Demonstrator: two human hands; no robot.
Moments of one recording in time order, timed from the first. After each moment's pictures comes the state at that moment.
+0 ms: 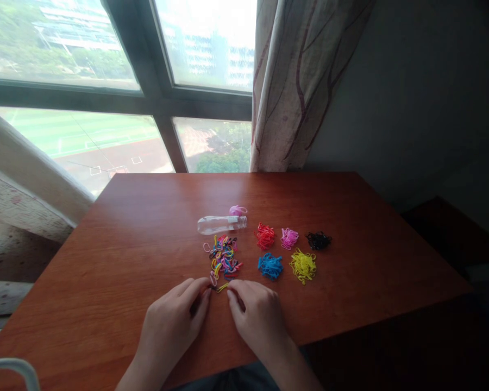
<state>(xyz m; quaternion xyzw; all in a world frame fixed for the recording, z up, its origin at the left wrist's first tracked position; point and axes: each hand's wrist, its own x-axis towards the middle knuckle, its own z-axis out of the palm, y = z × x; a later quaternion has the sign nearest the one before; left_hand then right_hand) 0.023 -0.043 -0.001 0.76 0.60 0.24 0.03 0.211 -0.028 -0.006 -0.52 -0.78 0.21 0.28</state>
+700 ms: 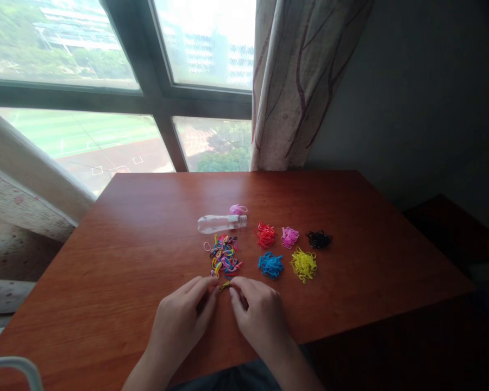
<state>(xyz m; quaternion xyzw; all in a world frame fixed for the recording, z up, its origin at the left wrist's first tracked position) 0.034 -0.039 -0.001 0.76 0.59 0.26 0.10 0.212 -0.028 -0.005 -0.53 -0.76 0.23 0.29</state>
